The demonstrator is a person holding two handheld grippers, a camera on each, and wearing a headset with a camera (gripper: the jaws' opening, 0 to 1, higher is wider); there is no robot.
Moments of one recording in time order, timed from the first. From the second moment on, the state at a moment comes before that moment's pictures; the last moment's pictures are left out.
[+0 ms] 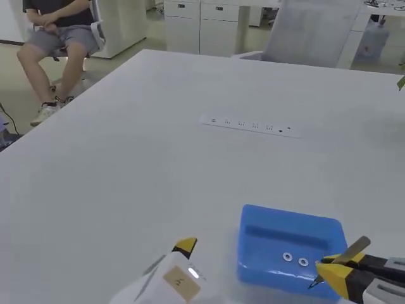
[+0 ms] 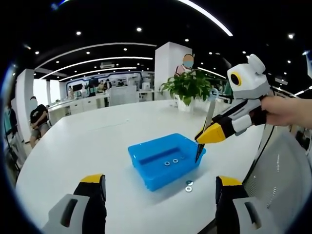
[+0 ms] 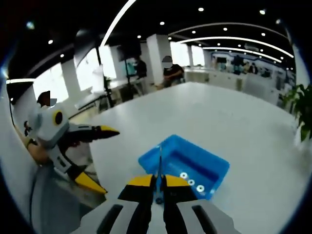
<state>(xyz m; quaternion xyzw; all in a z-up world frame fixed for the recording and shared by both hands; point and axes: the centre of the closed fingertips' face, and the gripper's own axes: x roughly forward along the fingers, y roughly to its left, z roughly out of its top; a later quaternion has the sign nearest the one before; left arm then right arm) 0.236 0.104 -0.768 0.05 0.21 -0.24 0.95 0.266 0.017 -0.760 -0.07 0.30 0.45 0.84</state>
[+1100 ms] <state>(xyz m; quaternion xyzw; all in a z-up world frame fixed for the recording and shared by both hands) 0.234 0.103 -0.776 0.05 0.23 -0.25 0.94 0.260 0.030 -0.820 -0.10 0.35 0.48 0.80</state>
